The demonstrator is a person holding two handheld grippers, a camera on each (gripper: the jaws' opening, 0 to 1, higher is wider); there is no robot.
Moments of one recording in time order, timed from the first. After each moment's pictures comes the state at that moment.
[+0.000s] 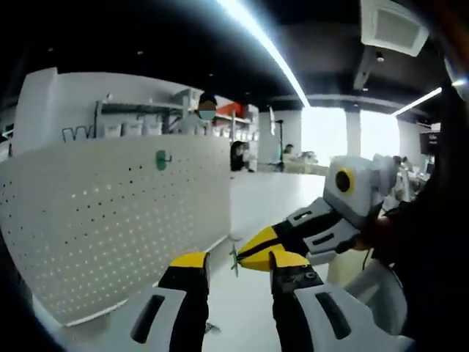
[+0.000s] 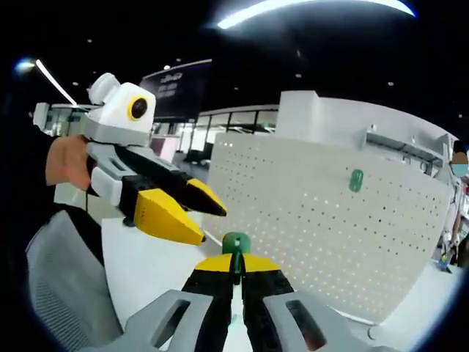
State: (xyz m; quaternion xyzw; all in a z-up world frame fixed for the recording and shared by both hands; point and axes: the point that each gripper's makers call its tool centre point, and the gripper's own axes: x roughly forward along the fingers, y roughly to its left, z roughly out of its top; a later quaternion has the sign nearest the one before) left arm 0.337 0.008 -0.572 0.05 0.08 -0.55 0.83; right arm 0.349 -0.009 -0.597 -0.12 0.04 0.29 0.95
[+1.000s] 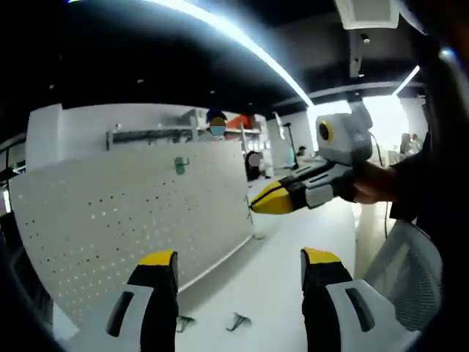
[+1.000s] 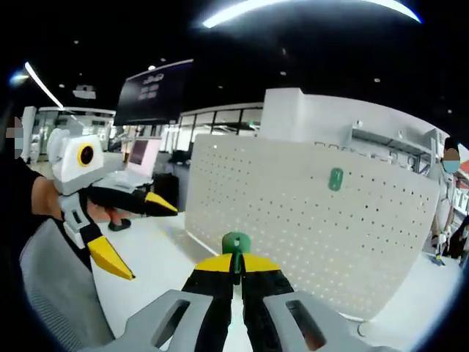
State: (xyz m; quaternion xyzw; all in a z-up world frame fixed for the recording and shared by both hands) left arm 0.343 0.043 -0.606 0.10 0.01 -0.50 0.86; right arm 0.370 -0.037 -0.583 -0.11 0.04 0.25 0.96
